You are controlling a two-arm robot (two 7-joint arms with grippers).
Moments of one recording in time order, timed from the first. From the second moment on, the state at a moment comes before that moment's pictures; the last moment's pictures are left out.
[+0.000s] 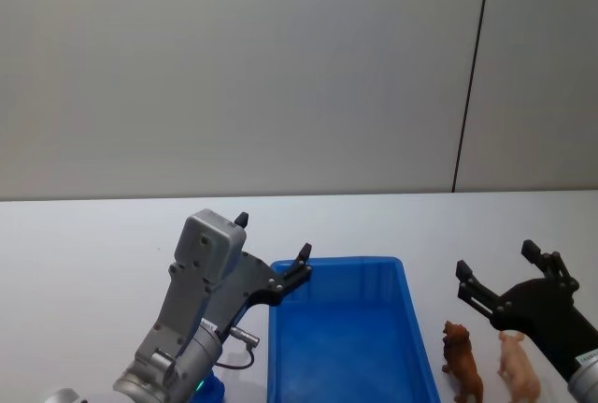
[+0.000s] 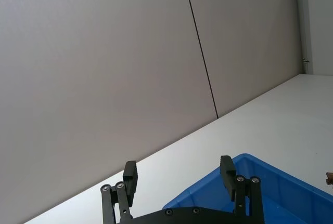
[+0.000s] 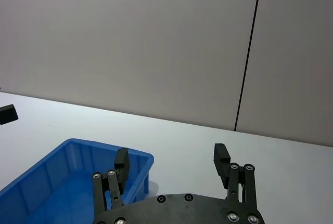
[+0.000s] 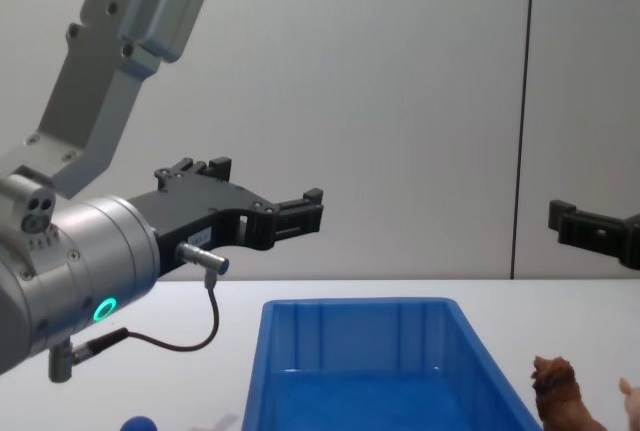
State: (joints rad) left arm -0.24 0.38 0.45 -1.63 -0.20 0.01 -0.01; right arm -0.01 0.34 -0.23 -1.77 0.29 0.03 0.07
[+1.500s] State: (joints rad) left arm -0.24 0.38 0.45 -1.63 -0.20 0.01 -0.01; right arm -0.01 0.34 -0.23 -1.77 0.29 0.03 0.07
